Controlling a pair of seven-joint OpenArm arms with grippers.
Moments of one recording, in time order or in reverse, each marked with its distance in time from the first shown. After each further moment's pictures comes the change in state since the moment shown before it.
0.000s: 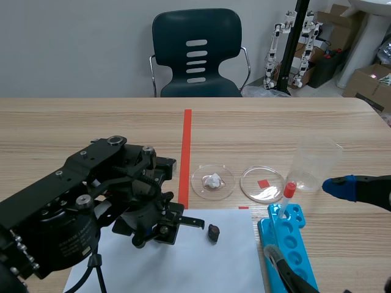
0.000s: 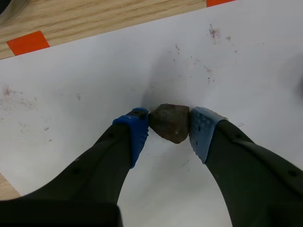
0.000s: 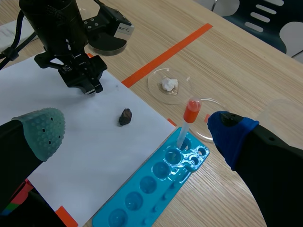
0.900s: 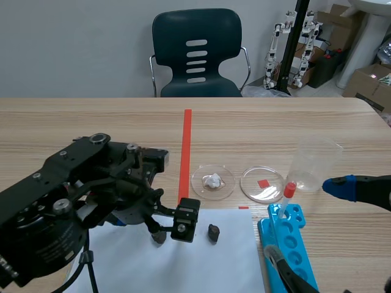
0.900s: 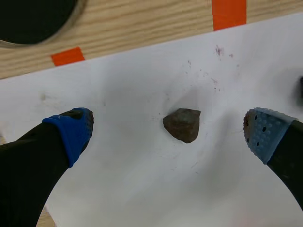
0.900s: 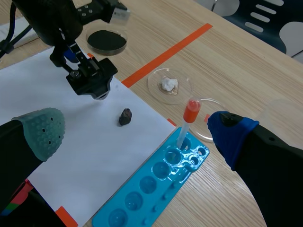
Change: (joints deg) left arm 3.2 -2.9 -1.6 7.1 0.0 0.0 -3.1; right arm 0.0 0.0 0.0 0.0 0.0 0.0 0.0
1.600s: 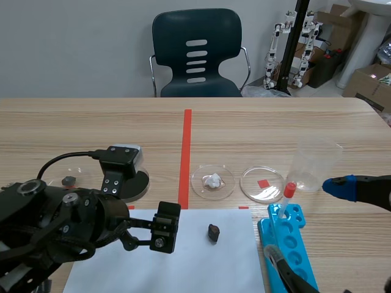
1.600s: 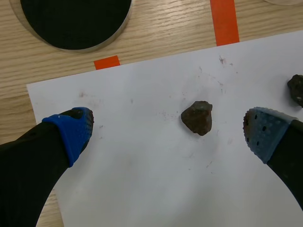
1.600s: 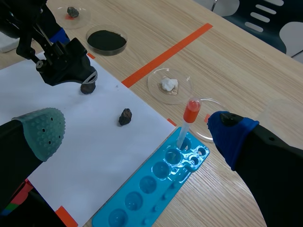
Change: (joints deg) left arm 15.1 -8.8 -2.8 14.7 -2.8 -0.2 -20.7; right arm 0.0 0.0 0.0 0.0 0.0 0.0 0.0
